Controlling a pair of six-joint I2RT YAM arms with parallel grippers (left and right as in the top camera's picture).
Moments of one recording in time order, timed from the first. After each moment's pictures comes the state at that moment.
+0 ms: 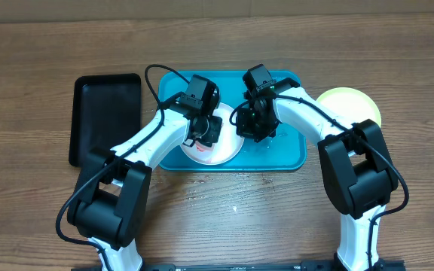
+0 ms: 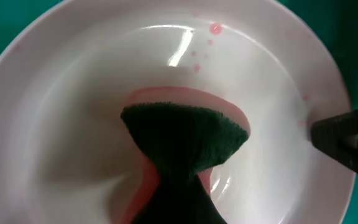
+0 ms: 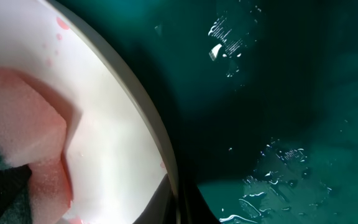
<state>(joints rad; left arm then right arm) -0.43 1.91 1.23 -0.55 0.11 -0.19 0.44 2.11 1.48 -0.80 -0.30 0.51</state>
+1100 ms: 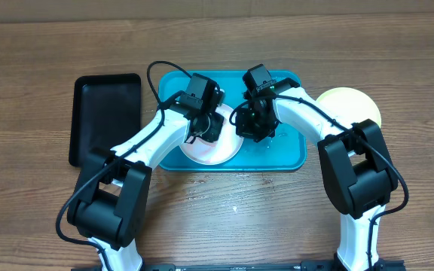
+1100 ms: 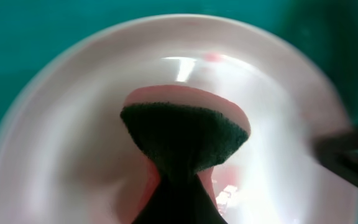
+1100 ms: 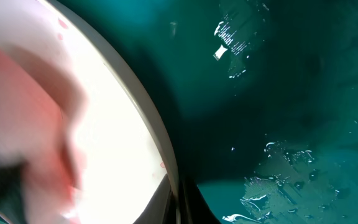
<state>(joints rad) -0.42 1.91 1.23 -0.50 0.05 -0.14 0.44 2.11 1.48 -0.79 -0.31 0.51</state>
